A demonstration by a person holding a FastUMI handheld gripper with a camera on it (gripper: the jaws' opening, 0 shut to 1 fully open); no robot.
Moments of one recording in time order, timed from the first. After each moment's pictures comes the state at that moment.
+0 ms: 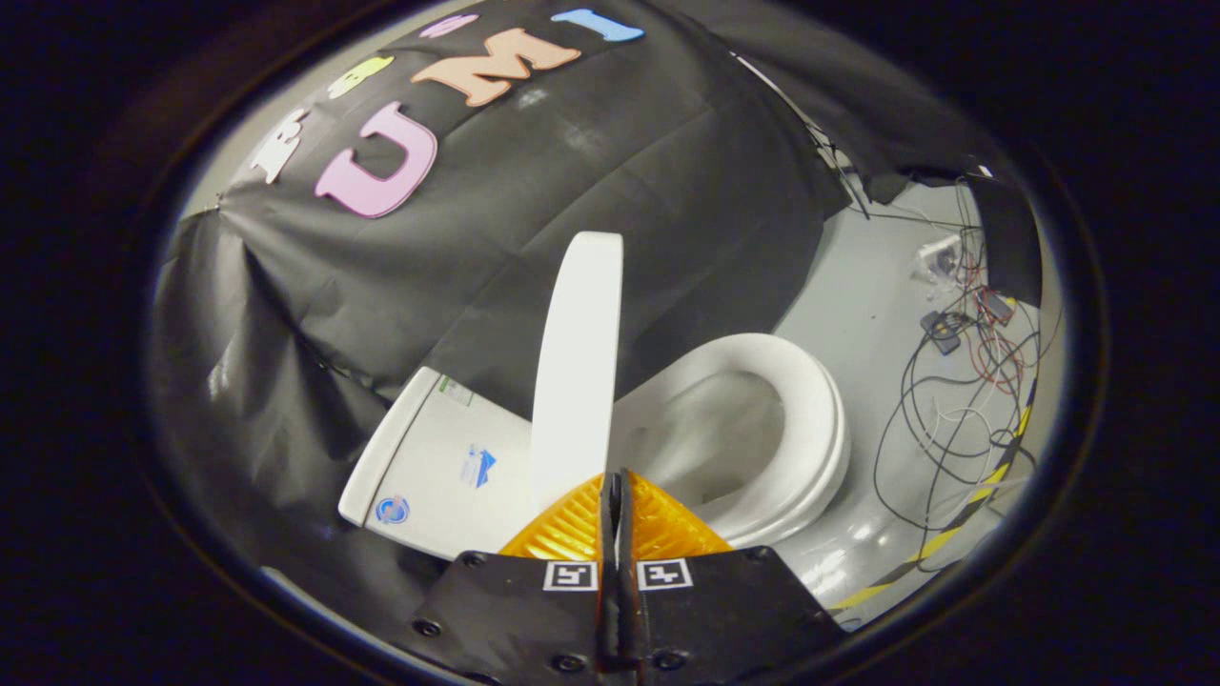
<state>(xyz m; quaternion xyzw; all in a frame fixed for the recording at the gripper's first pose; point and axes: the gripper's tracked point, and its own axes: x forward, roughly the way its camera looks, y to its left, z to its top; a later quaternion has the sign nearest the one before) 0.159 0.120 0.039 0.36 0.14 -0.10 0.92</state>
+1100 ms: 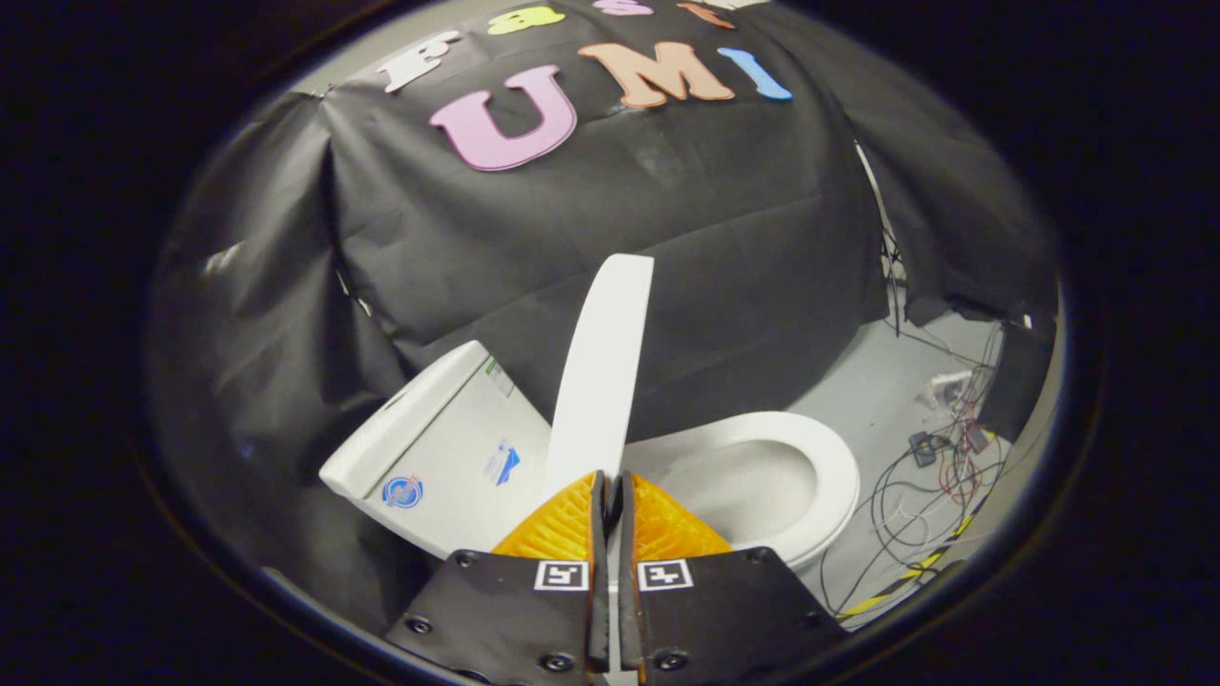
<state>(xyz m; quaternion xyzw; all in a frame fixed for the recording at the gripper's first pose) 0.189 0.197 0.110 0.16 0.11 -0.11 0.97</state>
